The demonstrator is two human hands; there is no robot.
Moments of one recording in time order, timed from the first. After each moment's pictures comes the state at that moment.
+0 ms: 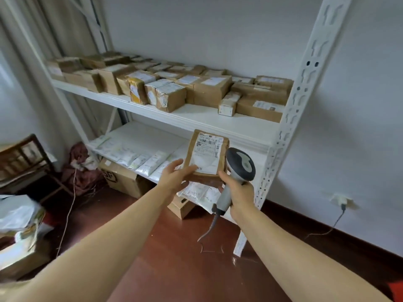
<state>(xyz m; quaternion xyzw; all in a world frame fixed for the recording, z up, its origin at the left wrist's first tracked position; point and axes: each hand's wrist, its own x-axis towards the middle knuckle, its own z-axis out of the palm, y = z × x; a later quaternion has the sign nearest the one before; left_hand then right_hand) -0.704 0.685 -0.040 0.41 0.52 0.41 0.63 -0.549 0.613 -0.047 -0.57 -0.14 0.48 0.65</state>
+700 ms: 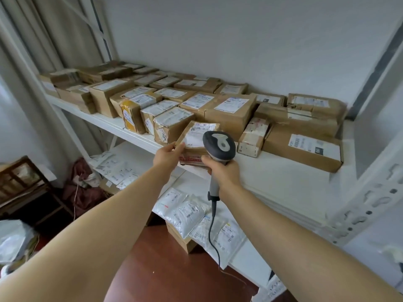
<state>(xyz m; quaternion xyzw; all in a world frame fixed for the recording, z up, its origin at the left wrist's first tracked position) -0.668 0.961 0.004 0.46 0.63 0.44 0.45 -0.539 0.899 -0.002 -0.59 -0.28 0.48 0.59</state>
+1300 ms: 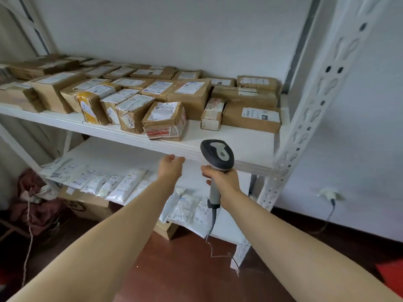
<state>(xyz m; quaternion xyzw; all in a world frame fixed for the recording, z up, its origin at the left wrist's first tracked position) -0.628 0.858 -0.028 0.49 0.59 0.36 0.53 -0.519 0.780 -0.038 -0.63 -0.19 0.46 0.60</state>
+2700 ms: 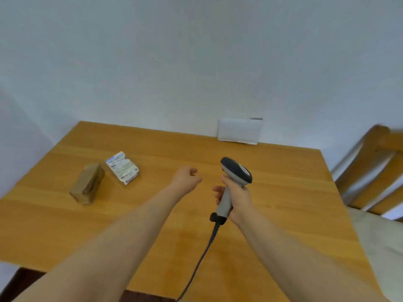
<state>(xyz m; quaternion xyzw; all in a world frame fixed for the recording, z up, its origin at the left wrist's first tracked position) -0.008 -0.090 -0.113 0.87 -0.16 -0.30 0.37 -0.131 -0.178 -0.103 -0.40 0.45 -0.11 0.79</state>
